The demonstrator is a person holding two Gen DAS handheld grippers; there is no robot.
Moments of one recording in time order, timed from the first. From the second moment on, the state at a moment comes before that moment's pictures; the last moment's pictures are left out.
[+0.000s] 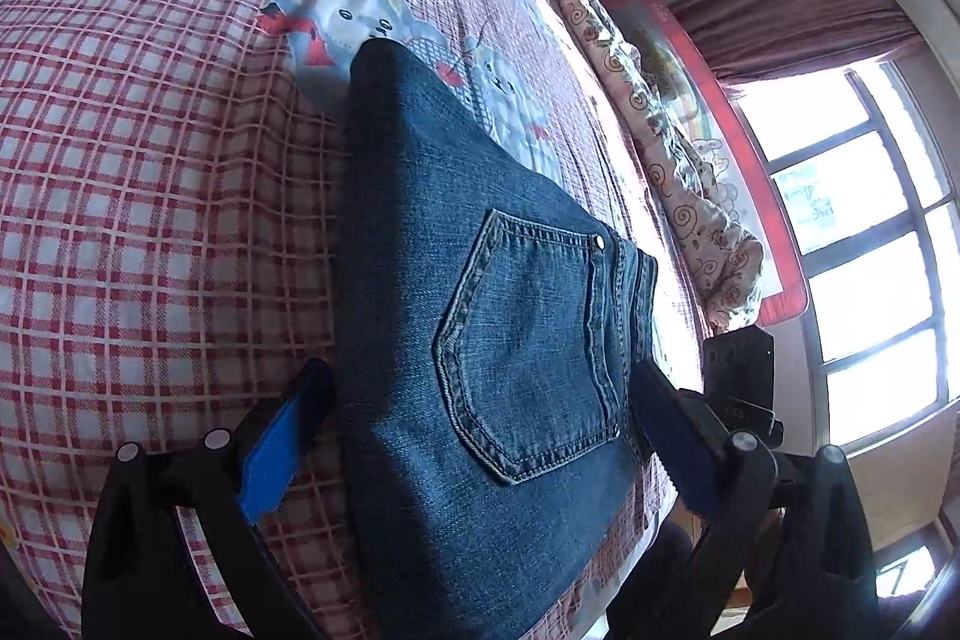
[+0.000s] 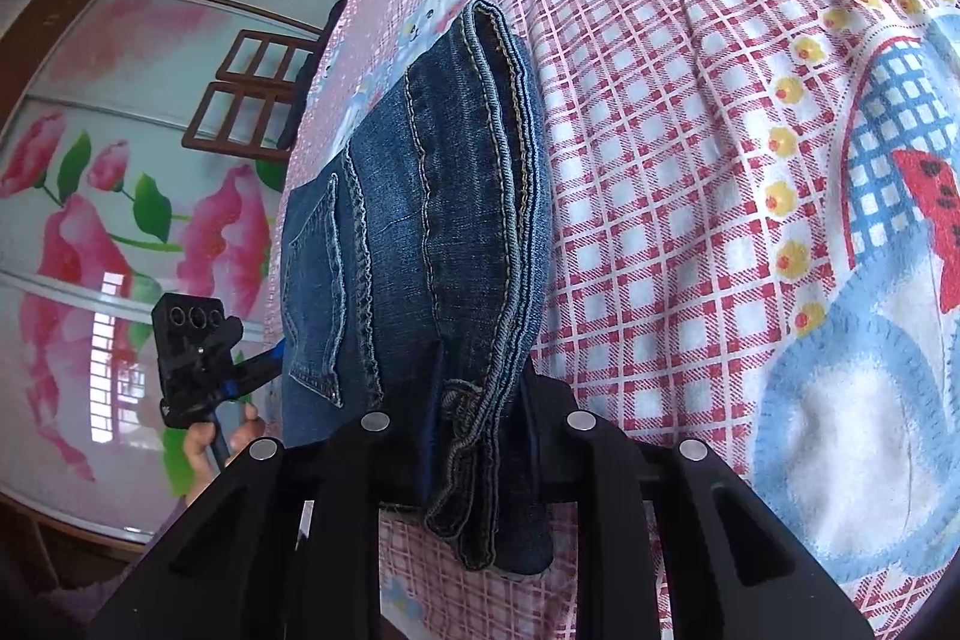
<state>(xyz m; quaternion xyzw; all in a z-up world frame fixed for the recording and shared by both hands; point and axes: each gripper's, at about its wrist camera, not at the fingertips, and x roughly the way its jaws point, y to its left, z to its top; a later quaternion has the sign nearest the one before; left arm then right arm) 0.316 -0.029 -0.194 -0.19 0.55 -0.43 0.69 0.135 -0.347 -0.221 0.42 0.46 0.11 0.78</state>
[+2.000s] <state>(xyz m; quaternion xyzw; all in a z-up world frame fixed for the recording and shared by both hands) 0.237 -0.005 -0.143 -0.16 0.55 -0.26 0.78 0.073 -0.312 -0.168 0.49 0.41 0.00 0.77</state>
